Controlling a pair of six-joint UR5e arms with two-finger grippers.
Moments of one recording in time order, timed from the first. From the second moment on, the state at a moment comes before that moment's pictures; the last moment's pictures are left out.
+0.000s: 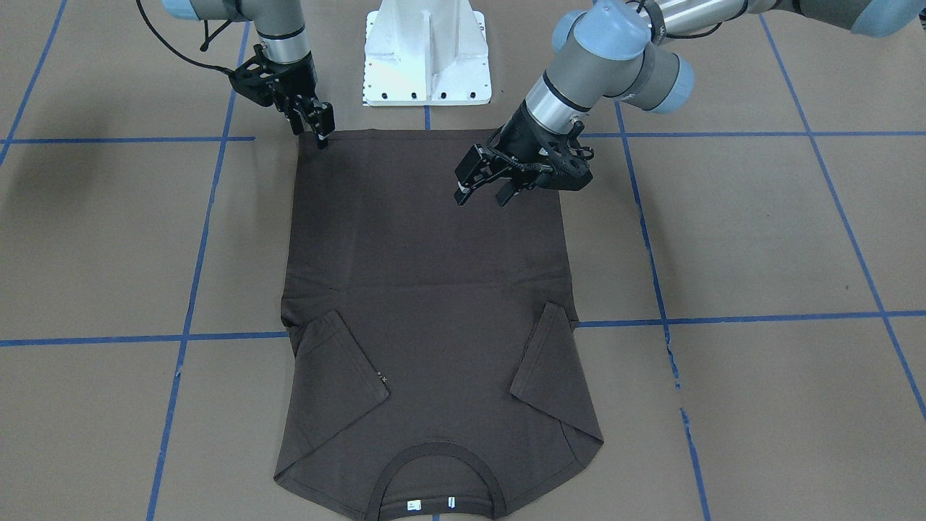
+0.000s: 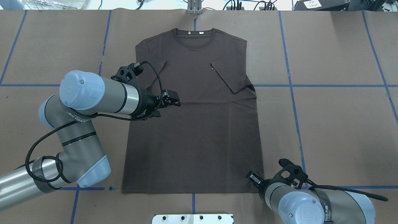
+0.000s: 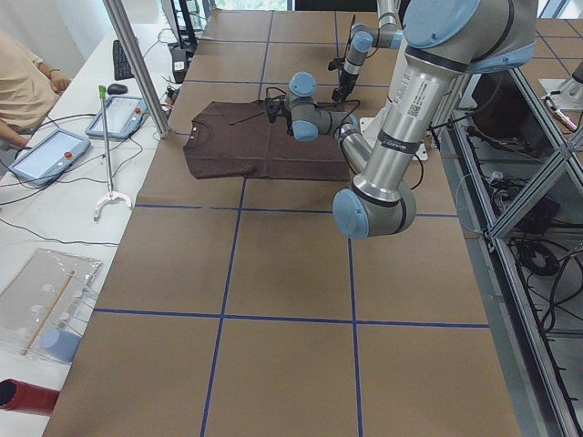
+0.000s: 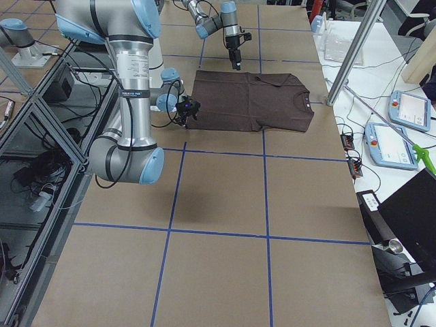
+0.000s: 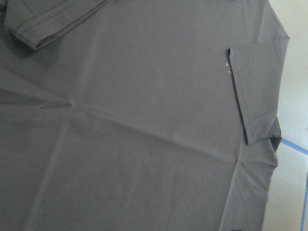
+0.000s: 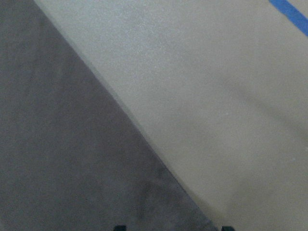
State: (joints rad) left arm -0.56 -2.07 -1.76 -2.18 -1.89 -1.68; right arm 0.07 -1.47 2.07 -1.39 1.39 2.22
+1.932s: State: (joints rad) left arm -0.56 -2.06 -1.76 -2.18 -1.89 -1.68; right arm 0.06 -1.46 2.09 -1.48 1.39 2.23
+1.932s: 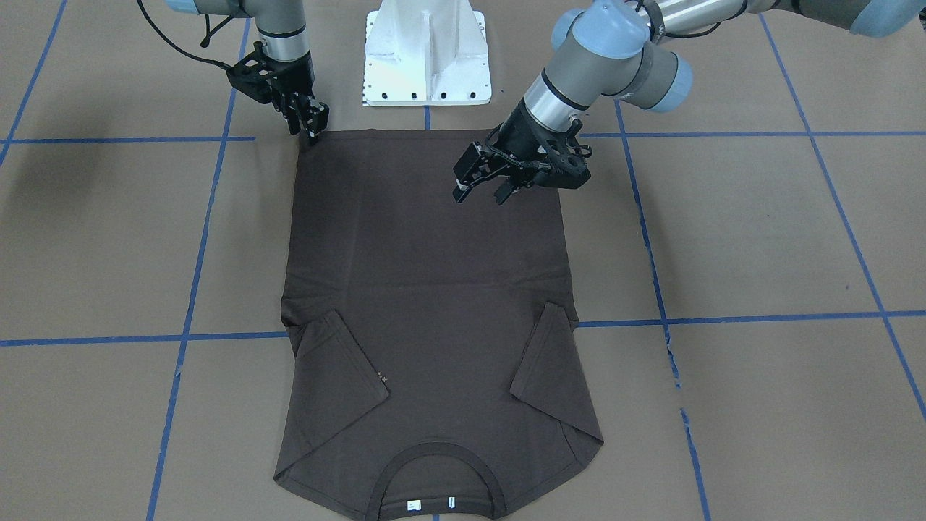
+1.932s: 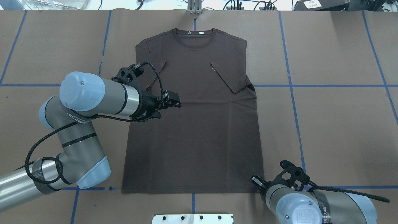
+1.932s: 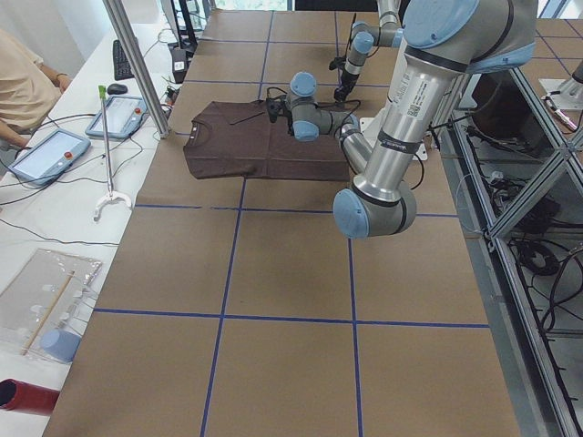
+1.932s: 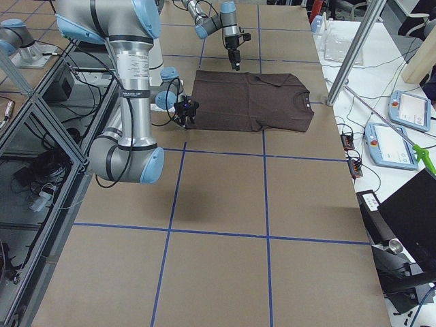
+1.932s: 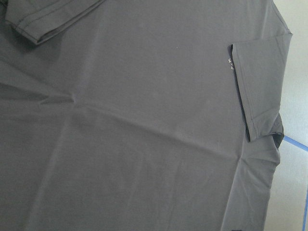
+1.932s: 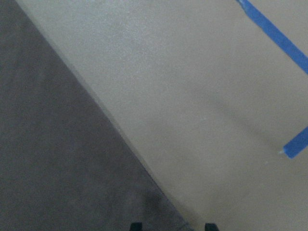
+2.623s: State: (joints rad) left arm -0.50 -1.99 -1.83 -2.17 -1.82 -1.73; right arm 0.06 -1.47 2.15 -1.48 1.44 2.22
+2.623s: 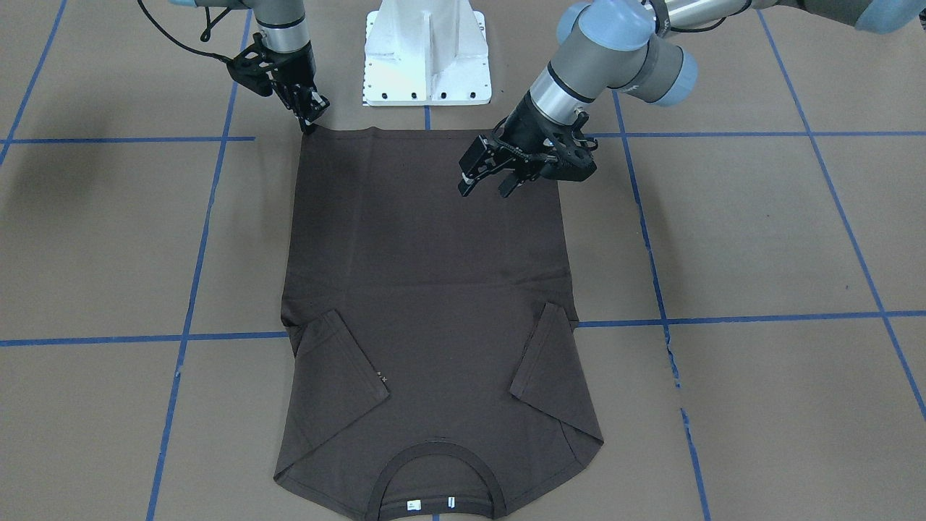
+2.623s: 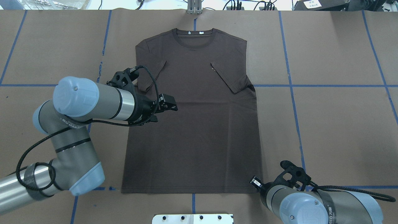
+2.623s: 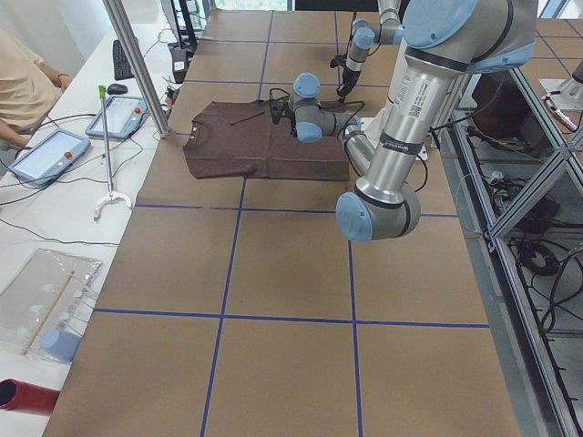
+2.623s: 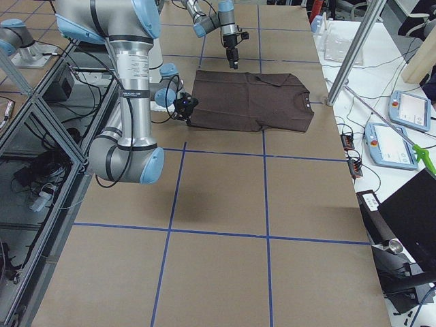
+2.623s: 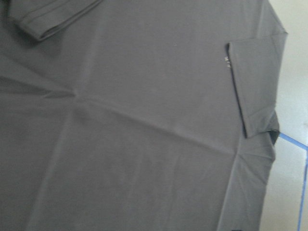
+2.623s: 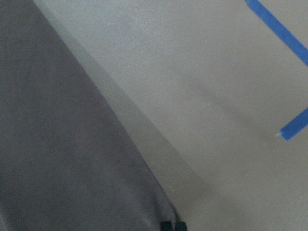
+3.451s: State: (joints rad) left arm -0.16 -1.67 -2.05 -1.97 -1.54 -1.91; right arm 0.08 -1.47 2.17 -1.48 1.47 2.22
